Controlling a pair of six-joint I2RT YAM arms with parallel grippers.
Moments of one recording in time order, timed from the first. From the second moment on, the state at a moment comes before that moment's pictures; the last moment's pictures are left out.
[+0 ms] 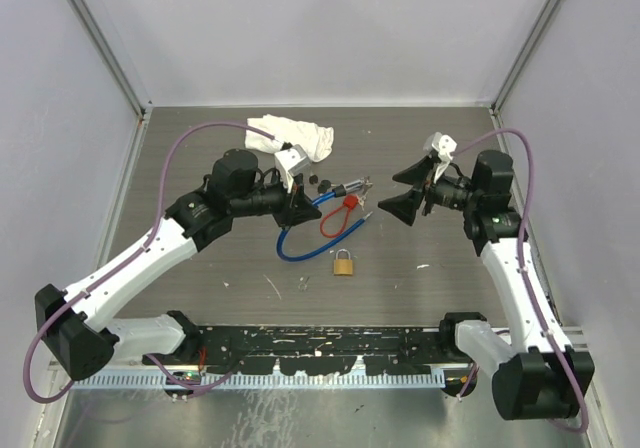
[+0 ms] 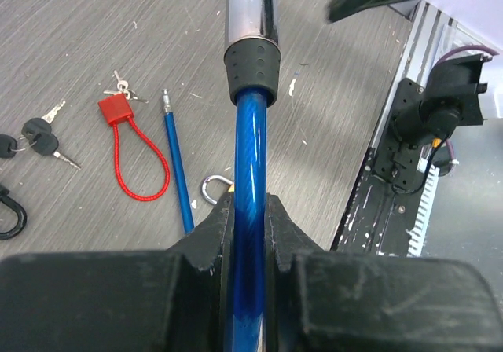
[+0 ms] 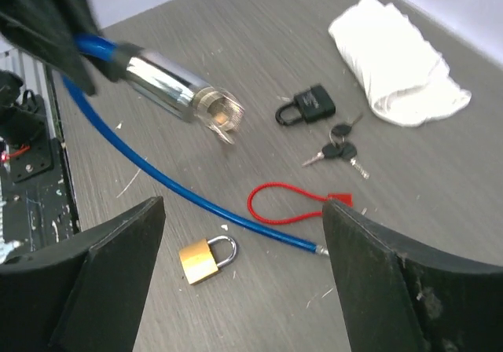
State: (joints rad) left arm -0.72 1.19 1.11 -0.32 0.47 -0.08; right arm 0.00 0.95 0.90 -0.27 -1.11 -0.24
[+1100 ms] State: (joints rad) left arm -0.72 1.19 1.13 -0.34 0.39 -0.09; right arm 0.20 1.04 0.72 0.24 -0.88 0.19
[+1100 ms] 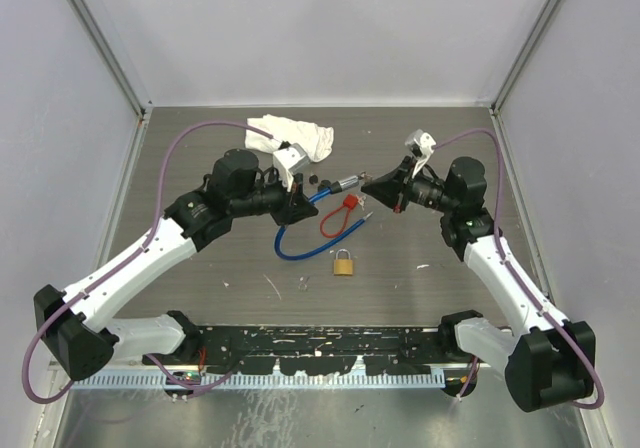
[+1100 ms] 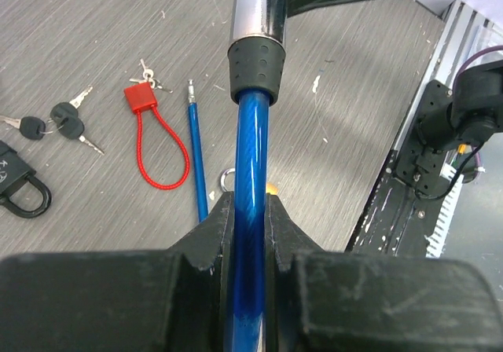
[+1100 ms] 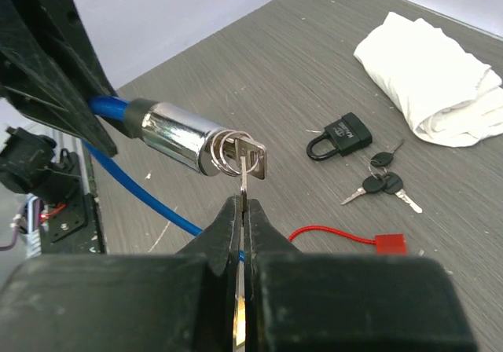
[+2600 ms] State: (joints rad) left arm -0.72 1.23 1.18 -0.49 0.52 0.15; right arm 0.04 1.04 0.80 0.05 -1.06 0.15
